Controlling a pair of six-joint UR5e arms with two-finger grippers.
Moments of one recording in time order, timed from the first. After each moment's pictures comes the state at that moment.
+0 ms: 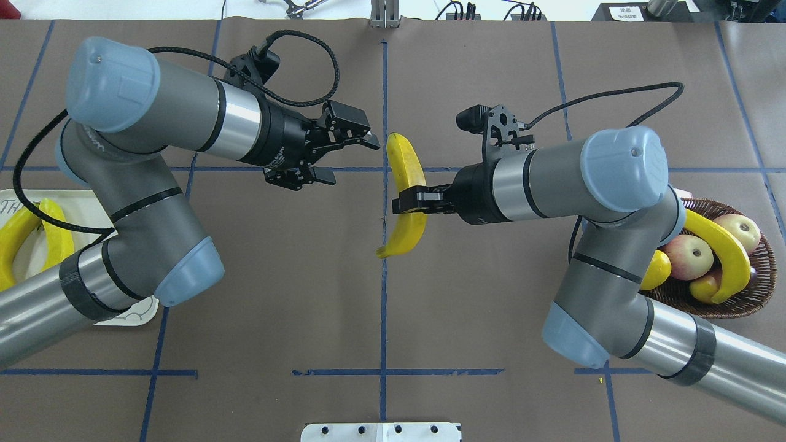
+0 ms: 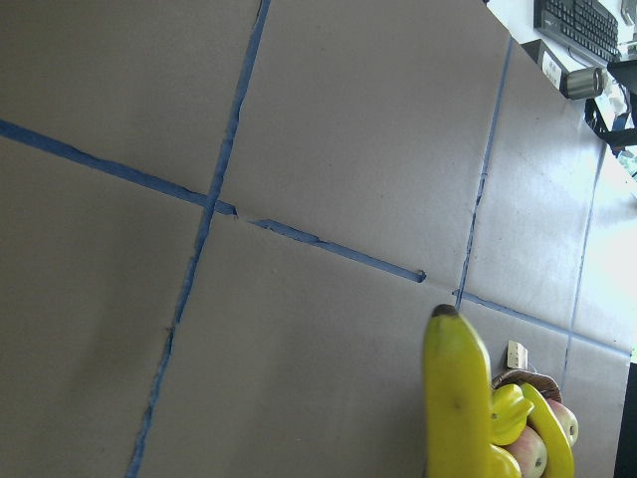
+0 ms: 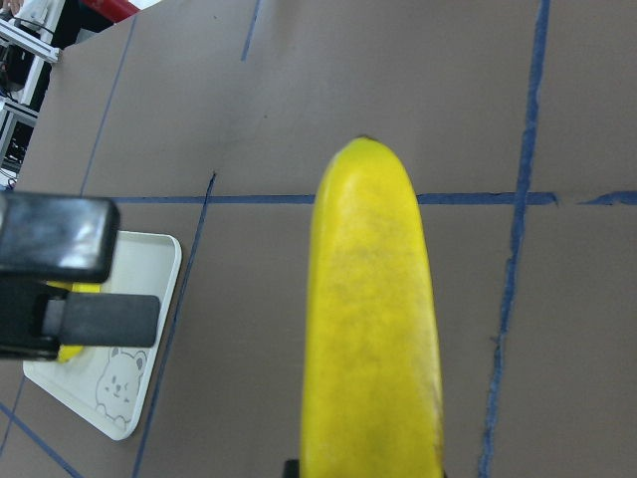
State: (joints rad) left arm -0.69 -2.18 -1.76 -2.27 -2.05 -1.79; right arm 0.56 -1.11 1.83 -0.81 1.91 1.31
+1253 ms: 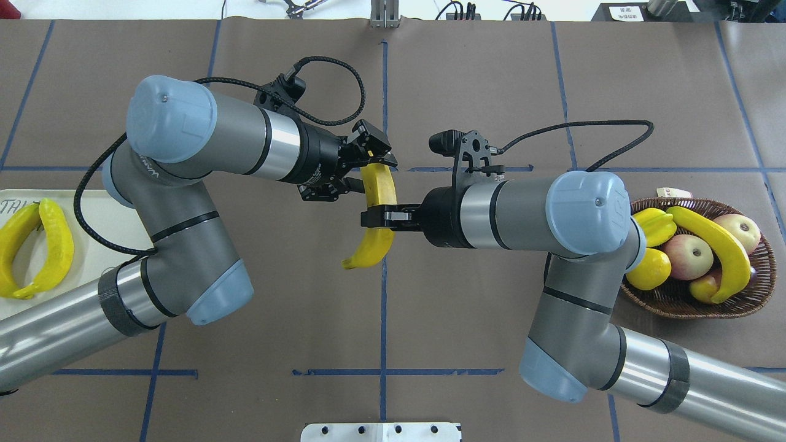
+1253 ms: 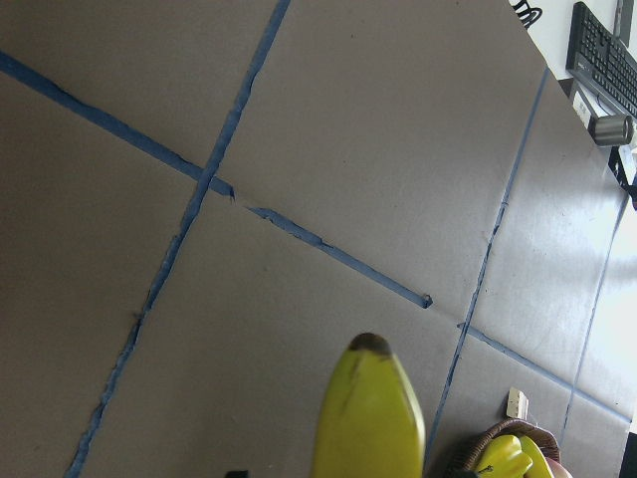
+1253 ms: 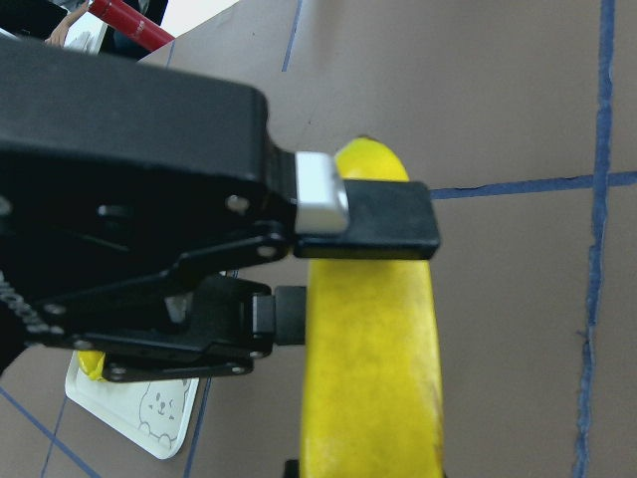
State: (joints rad) left arm -0.63 -2.21 -1.70 -2.27 -1.97 -1.87; right arm 0.48 -1.08 1.83 -0.77 1.80 1.35
